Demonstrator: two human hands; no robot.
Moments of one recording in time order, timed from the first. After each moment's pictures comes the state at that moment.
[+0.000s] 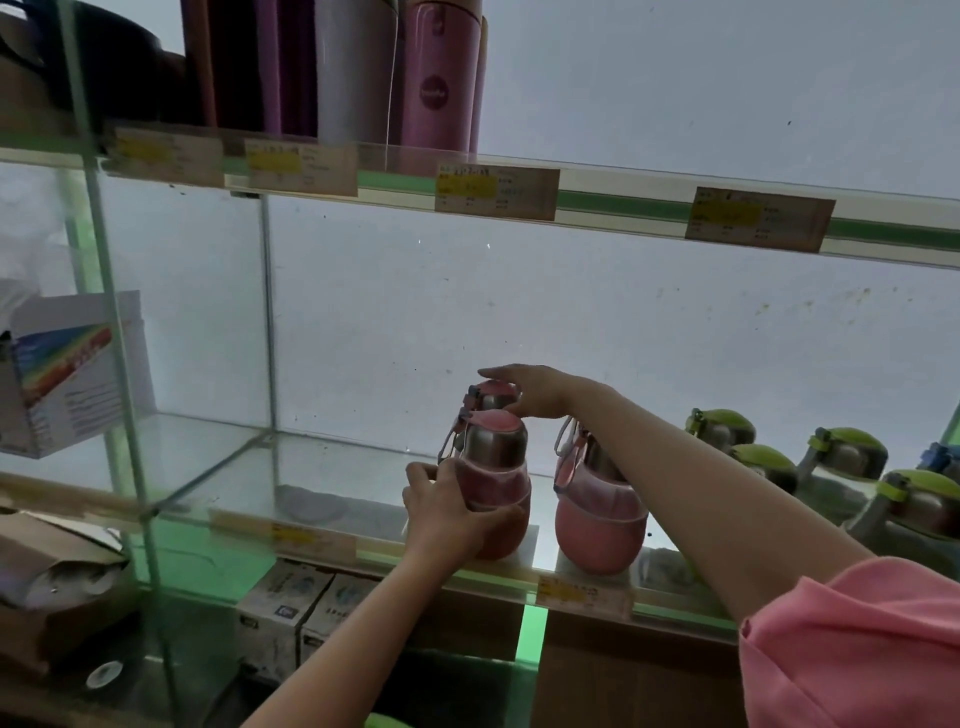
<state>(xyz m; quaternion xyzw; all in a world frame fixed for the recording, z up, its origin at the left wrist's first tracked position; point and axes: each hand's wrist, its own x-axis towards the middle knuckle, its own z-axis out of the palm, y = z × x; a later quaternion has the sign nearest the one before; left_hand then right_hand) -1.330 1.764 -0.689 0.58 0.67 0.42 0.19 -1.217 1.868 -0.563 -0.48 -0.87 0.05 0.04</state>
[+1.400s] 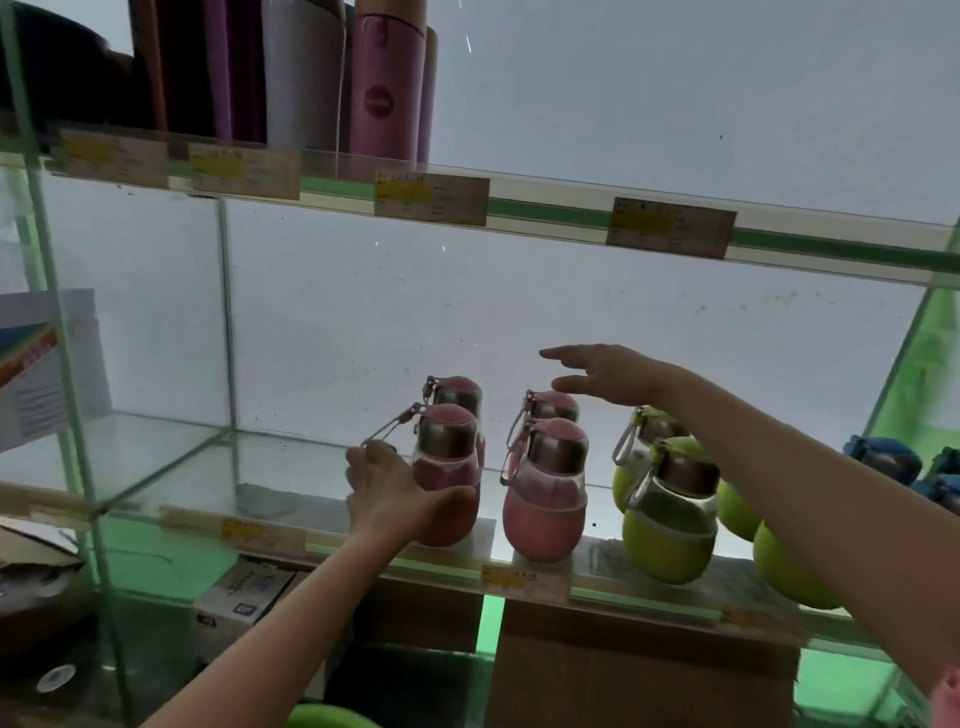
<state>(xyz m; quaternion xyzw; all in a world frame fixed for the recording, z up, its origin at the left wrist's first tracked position) -1.321 1.758 -0.668 0.54 0.73 0.40 0.12 -1.096 1.827 -0.524 -0.51 -0.85 0.04 0.10</state>
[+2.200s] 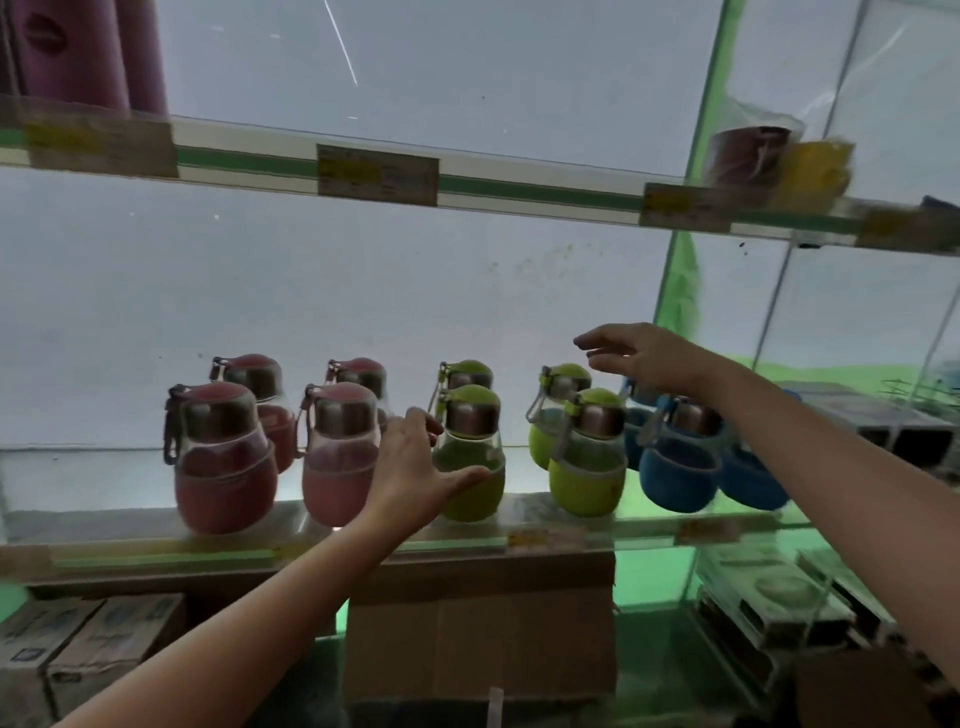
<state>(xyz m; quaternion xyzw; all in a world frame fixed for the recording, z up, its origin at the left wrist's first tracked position) -1.120 1.735 -0.651 0.72 0.53 0.43 0.15 -0.862 1.736 -0.530 -0.59 -0.76 0.09 0.25</state>
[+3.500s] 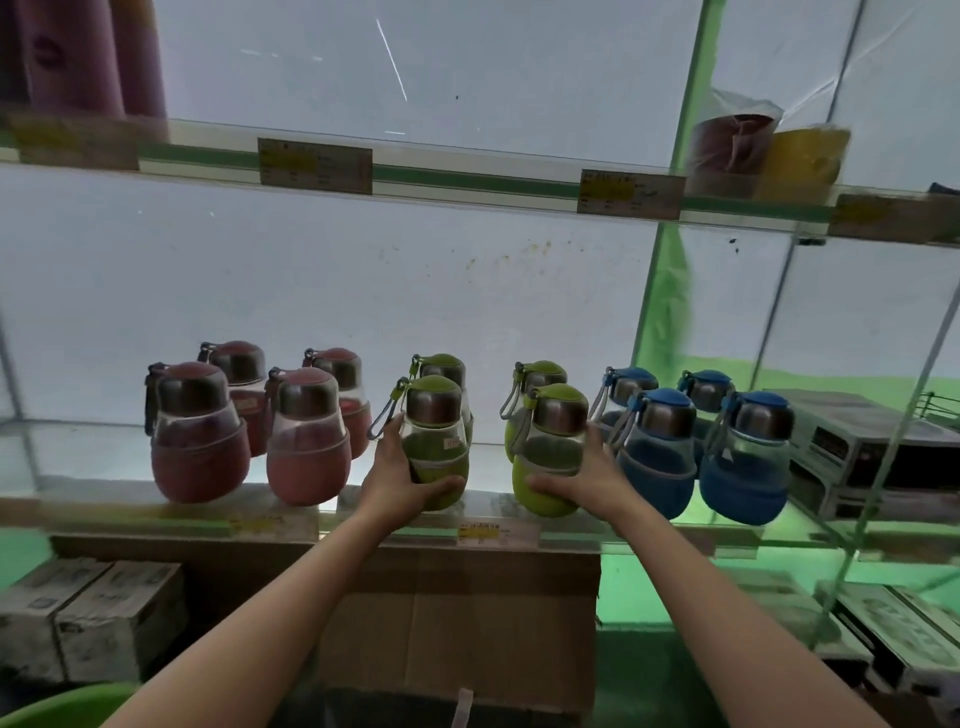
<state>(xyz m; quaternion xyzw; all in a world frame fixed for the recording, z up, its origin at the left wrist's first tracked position) -1.076 1.761 -0.699 0.65 0.56 0.45 0.24 -0.837 1.755 -0.681 -0.61 -0.64 0.25 0.39</state>
